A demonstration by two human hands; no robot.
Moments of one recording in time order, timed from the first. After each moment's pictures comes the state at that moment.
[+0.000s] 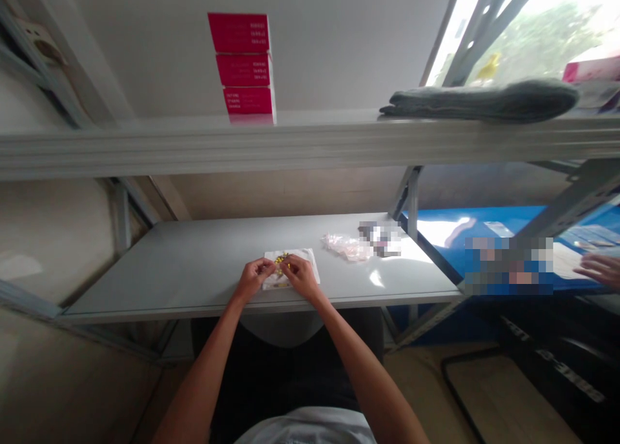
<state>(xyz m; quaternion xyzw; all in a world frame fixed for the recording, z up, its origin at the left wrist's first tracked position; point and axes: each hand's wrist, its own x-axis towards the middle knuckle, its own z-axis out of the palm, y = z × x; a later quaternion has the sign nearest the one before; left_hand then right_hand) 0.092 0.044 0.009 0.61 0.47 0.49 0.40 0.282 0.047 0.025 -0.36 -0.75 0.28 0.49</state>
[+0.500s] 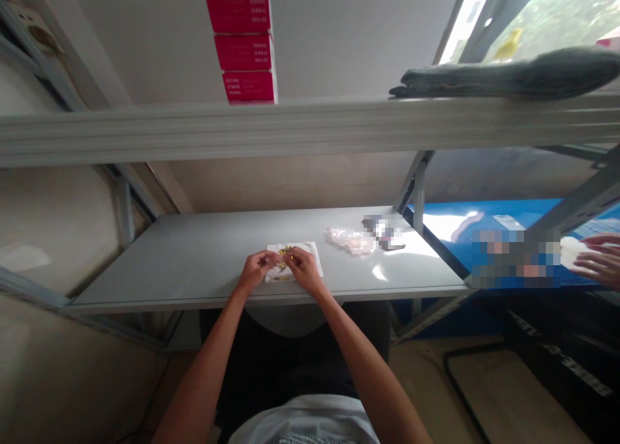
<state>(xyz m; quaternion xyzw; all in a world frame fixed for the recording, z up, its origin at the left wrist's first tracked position) 0.095 0.044 0.011 0.59 0.47 0.51 0.41 0.280 0.049 0.022 -0.36 -0.74 0.27 0.50</state>
